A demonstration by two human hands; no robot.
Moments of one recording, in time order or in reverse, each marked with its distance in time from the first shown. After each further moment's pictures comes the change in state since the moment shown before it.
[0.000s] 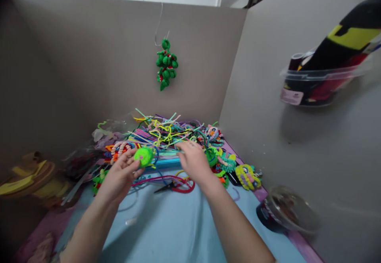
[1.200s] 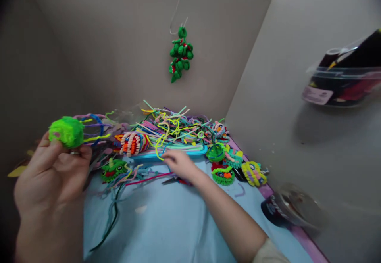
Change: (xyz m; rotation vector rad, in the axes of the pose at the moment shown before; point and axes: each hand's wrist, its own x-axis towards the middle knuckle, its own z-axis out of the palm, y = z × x) left_hand -0.031 0.092 -0.035 -0.411 0.319 0.579; right_hand -0.006 -0.014 0.075 0.308 -0.376 0.075
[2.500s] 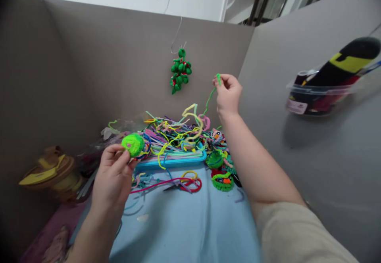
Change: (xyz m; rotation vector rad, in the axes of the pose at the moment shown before) left_hand -0.033 -0.052 0.007 0.147 -0.099 -0.211; right_hand 0.106 -0.018 -0.223 0.173 1.183 -0.310
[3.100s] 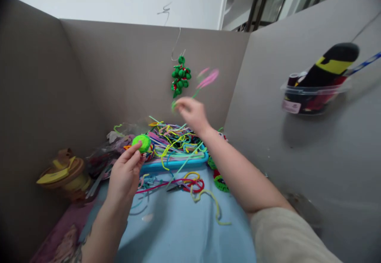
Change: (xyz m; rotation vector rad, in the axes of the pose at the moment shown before) left_hand 0.012 -0.019 -0.011 0.158 -0.034 -0.041; right_hand -0.077 -0.051 0.034 -0.103 -0.528 -0.223
